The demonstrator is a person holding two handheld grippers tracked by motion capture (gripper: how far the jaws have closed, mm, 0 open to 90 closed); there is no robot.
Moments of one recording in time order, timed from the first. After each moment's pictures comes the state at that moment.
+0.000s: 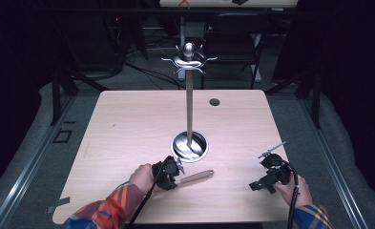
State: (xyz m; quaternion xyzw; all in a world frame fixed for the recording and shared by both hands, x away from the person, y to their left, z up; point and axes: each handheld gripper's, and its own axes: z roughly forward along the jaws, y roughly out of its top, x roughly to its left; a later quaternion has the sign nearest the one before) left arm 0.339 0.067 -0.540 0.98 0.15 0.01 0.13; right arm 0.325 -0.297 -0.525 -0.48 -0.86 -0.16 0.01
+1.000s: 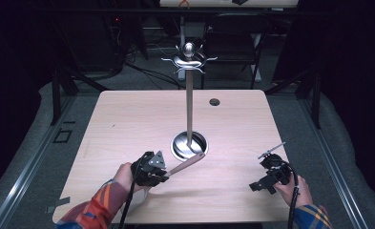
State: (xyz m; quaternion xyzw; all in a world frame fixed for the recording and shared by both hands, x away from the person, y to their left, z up) left arm 0.321 0.122 -0.500 0.95 0.16 0.06 0.27; right arm 0.324 -0.296 -0.525 -0.48 -0.86 -0.16 0.01
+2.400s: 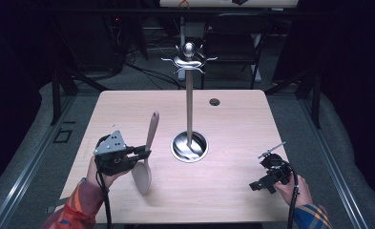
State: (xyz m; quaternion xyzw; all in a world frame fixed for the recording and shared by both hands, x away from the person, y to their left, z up) left arm 0.306 0.192 -0.430 0.83 0.23 0.15 0.48; right arm 0.325 -0.296 -0.527 -0.49 -0.86 -0.17 0.00
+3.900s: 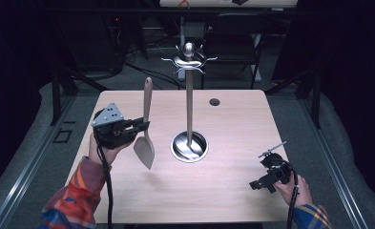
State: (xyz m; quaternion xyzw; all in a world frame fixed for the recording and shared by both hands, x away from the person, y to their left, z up) left arm 0.347 0.186 -0.388 0.80 0.27 0.19 0.51; right arm 0.324 -0.296 -0.527 -0.50 -0.85 -0.18 -0.01
